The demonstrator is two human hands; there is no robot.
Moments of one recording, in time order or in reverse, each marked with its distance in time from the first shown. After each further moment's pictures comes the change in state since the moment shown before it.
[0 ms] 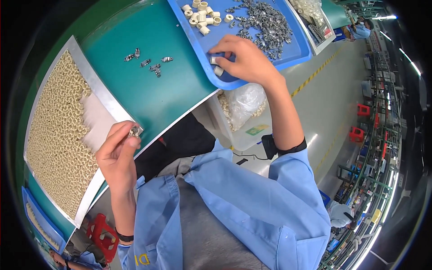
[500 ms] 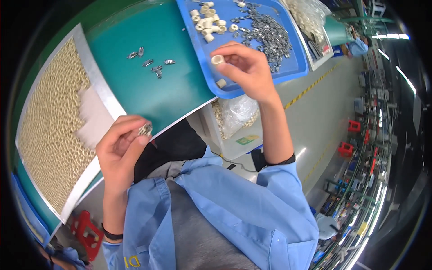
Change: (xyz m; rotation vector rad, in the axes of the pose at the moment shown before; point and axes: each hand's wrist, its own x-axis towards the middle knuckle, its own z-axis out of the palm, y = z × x) left_hand 0.006 0.007 0.022 -0.024 -0.108 0.006; right_hand 0.000 -0.025 -0.003 0.593 -0.007 -0.039
